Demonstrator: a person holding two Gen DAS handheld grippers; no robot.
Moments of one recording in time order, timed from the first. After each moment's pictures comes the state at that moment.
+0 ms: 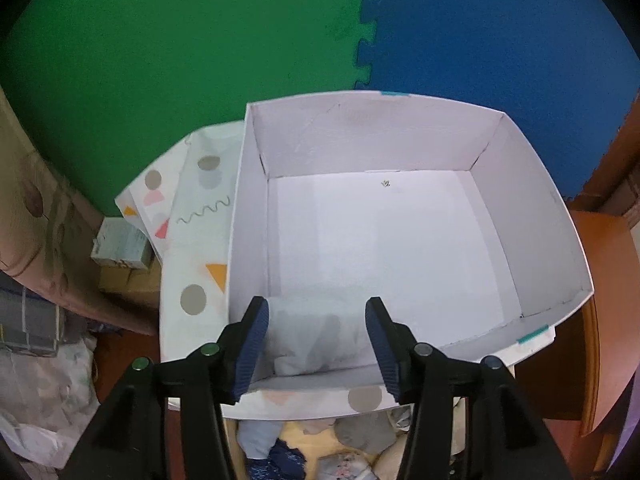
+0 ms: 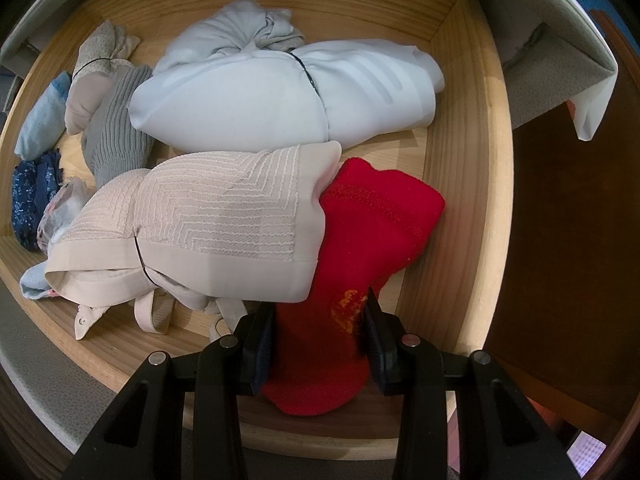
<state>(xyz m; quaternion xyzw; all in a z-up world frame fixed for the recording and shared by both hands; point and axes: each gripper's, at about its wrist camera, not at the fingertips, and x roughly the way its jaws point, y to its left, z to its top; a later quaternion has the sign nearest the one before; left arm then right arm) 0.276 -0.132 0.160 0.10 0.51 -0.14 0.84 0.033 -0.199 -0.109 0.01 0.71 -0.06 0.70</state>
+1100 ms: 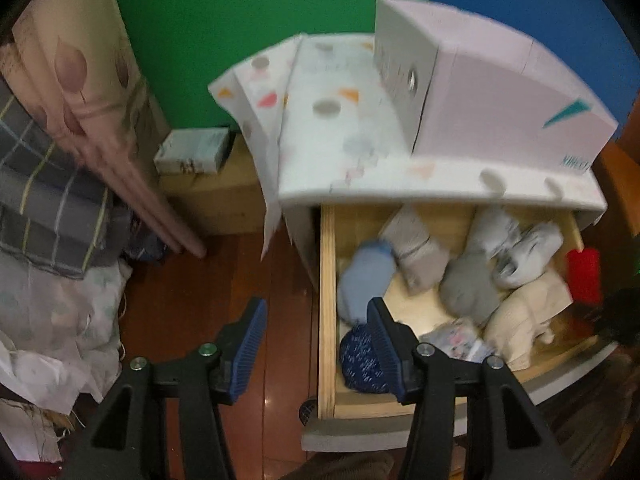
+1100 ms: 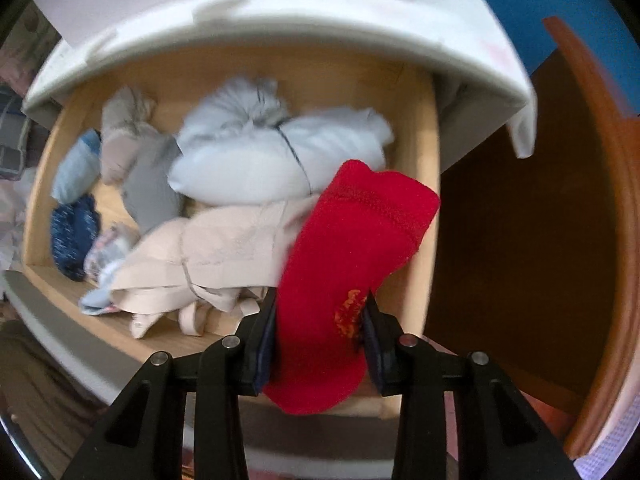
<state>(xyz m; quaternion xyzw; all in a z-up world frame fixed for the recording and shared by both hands) 0.123 0.036 0.085 0.10 0.53 -0.08 0.84 0.032 -0.215 -0.038 0.05 0.67 -0.07 0.74</state>
